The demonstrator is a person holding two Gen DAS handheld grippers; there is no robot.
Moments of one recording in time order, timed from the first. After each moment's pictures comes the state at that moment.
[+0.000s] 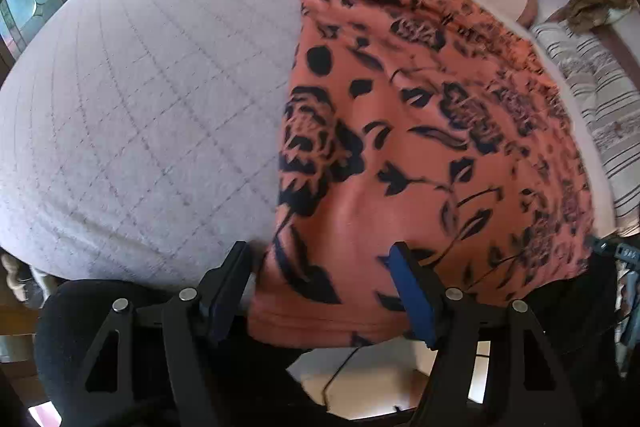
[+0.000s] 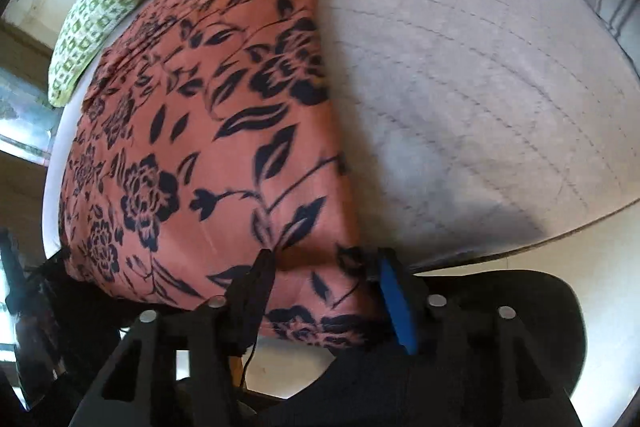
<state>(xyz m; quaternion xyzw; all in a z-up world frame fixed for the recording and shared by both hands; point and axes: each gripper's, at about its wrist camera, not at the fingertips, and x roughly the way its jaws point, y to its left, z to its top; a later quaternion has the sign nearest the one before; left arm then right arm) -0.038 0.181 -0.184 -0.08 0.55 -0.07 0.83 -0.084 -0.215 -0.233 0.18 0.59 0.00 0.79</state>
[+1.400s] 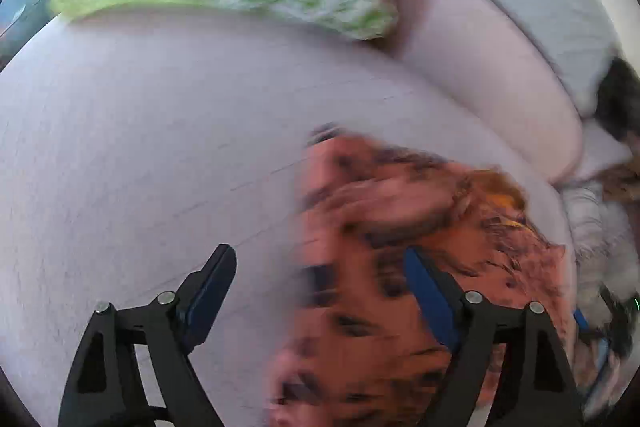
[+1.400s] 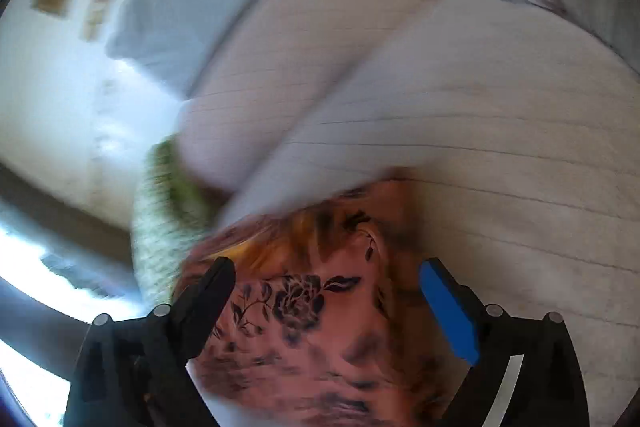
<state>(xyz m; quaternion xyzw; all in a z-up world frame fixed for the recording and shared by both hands) 0.255 0.210 -0.174 -0.21 0.48 -0.01 0.85 0.177 -0.340 -0.165 0.42 0.37 0.03 0.83</state>
